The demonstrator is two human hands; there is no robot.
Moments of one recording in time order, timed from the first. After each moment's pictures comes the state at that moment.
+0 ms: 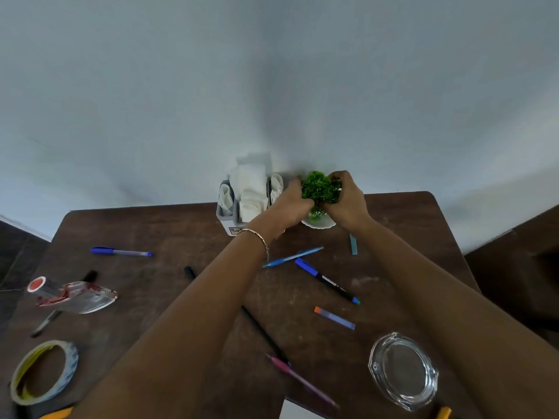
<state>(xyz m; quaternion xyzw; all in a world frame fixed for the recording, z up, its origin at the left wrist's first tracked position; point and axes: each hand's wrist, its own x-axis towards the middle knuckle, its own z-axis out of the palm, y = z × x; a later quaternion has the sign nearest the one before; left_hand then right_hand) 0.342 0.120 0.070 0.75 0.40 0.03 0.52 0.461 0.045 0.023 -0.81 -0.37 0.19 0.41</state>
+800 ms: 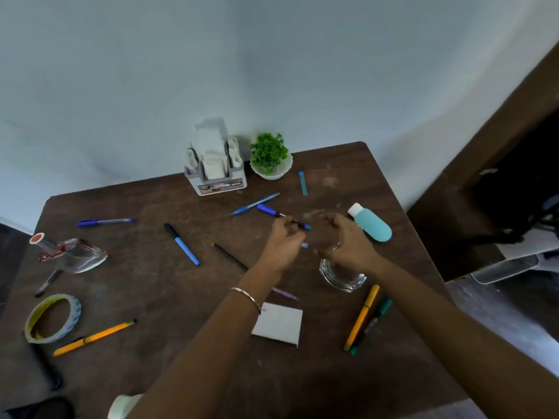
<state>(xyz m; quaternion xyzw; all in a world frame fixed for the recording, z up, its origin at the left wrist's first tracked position) 0.254 -0.078 0.048 0.60 0.45 0.09 0.66 0.374 -0.188 0.019 -0.81 -0.41 0.22 0.36</state>
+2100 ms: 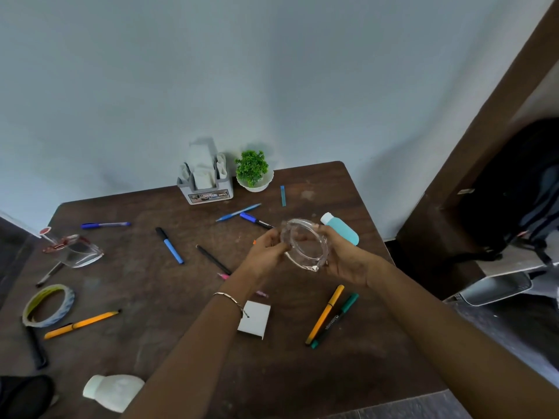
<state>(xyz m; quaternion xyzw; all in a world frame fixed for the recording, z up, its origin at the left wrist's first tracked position) 0.250 -0.127 0.054 0.59 0.36 0.11 0.72 0.381 -0.252 0.066 -0.57 -0.11 0.59 0.56</state>
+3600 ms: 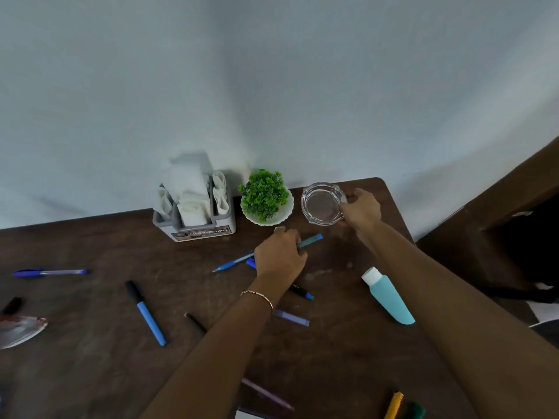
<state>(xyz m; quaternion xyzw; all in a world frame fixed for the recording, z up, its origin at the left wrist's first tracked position) 0.363 0.019 -0.017 0.89 0.40 0.06 0.23 0.538 -0.035 -0.005 -0.89 -0.11 0.21 0.38</state>
